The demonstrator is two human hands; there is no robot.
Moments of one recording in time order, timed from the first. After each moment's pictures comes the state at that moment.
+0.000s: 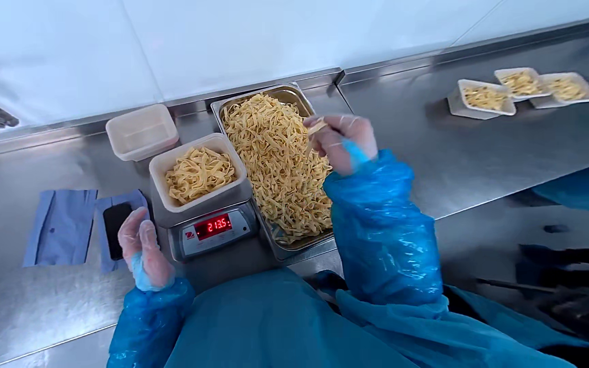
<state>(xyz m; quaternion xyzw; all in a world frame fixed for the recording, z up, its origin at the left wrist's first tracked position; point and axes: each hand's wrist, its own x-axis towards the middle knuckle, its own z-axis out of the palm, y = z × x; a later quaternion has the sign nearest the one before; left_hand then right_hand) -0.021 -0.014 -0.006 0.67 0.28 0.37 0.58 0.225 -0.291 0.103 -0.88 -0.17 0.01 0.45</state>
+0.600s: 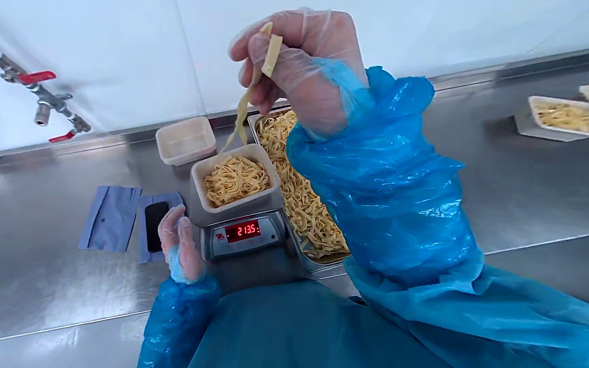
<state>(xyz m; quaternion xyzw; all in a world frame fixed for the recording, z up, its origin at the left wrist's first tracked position) -0.025 -0.011 -0.010 0.67 0.27 0.40 0.57 0.201 -0.142 0.219 -0.59 -0.46 0.08 0.66</state>
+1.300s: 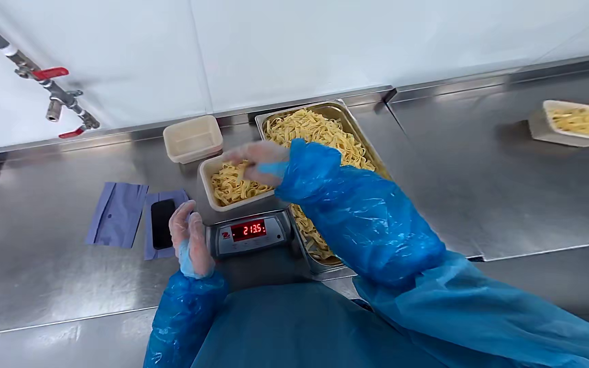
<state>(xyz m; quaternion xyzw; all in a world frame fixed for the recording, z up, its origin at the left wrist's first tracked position) -0.022 -0.017 -0.003 0.67 0.30 0.36 0.57 0.201 -0.115 0.122 -0.79 -0.50 0.26 0.25</state>
